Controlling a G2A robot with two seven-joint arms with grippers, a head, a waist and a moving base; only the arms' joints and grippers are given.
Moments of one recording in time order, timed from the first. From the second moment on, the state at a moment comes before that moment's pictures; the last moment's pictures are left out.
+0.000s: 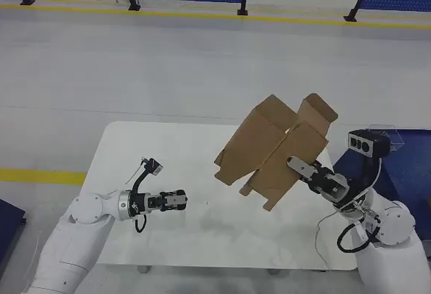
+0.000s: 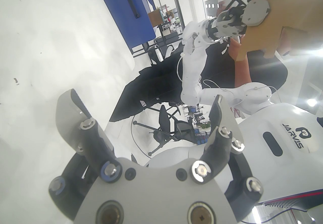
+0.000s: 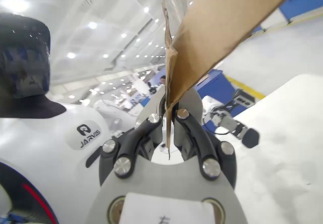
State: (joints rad) left arm 0.95 -1.17 -1.19 -1.20 -0.41 -0.50 -1.31; right arm -1.28 -1.14 1.69 -1.95 0.32 -0.61 0.92
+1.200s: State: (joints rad) left arm 0.95 -1.17 -1.19 -1.20 -0.41 -0.50 -1.31; right arm -1.99 -1.15 1.52 -2.35 -2.98 0.21 -0.40
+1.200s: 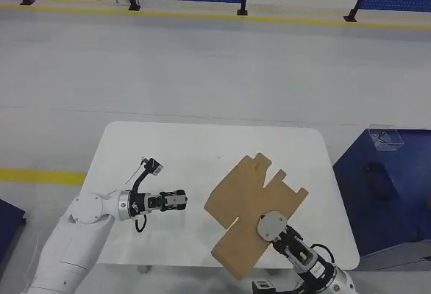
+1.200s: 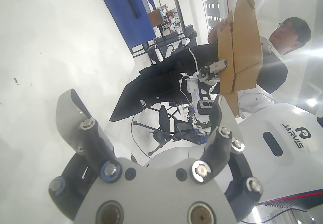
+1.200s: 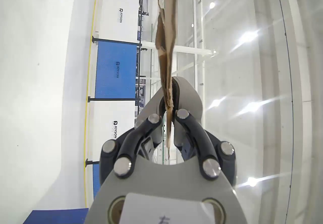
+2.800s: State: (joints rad) left arm 0.95 -1.17 -1.19 -1.20 -0.41 -0.50 -1.31; right arm -1.41 -1.06 1.49 -1.94 0.26 -0.67 0.68
